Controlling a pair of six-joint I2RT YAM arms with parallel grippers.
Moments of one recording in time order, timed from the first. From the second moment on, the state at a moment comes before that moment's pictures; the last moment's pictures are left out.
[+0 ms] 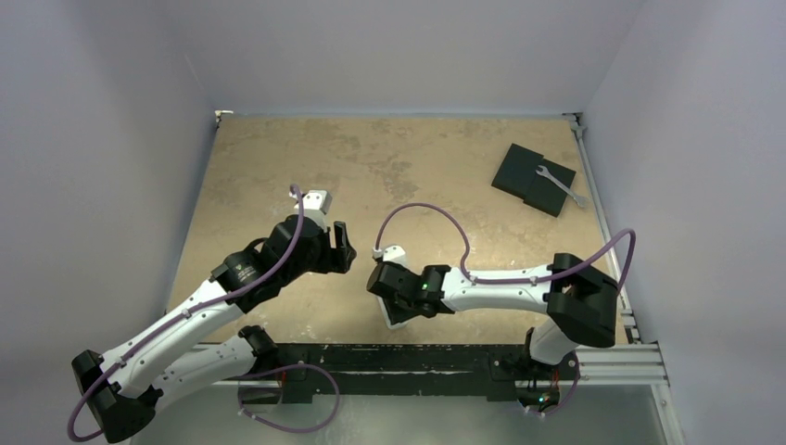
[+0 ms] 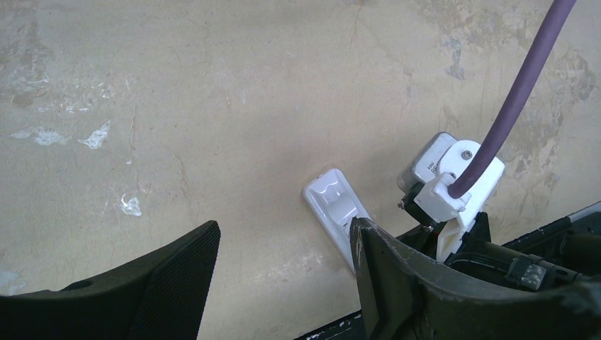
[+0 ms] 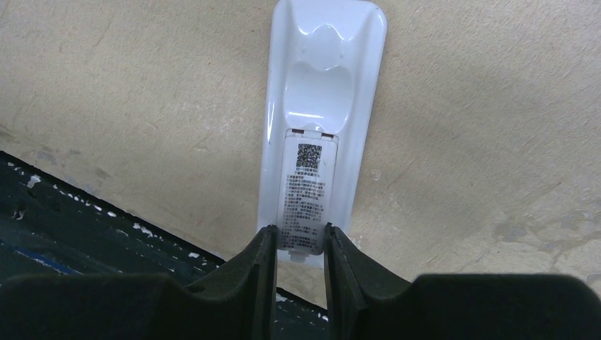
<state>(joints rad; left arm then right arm) -0.79 0.84 0.82 -0.62 -0.24 -0.56 1.26 1.58 0.96 -0.51 0.25 0.79</state>
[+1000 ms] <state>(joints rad) -0.79 0.84 0.82 -0.62 -0.24 -0.56 1.26 1.62 1.00 -0.55 0.28 0.81</state>
